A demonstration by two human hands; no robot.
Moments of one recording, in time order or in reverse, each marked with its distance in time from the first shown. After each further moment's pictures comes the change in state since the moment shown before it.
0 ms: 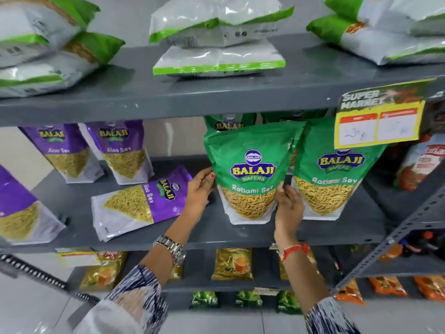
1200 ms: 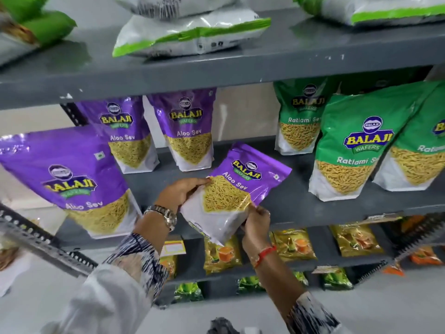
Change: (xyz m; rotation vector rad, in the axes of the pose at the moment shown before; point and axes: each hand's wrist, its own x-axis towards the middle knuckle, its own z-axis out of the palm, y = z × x) left_hand 0.050 0.005 -0.288 0.262 -0.198 -0.807; right_hand -0.245 0.087 0.200 -0.045 0.006 0.531
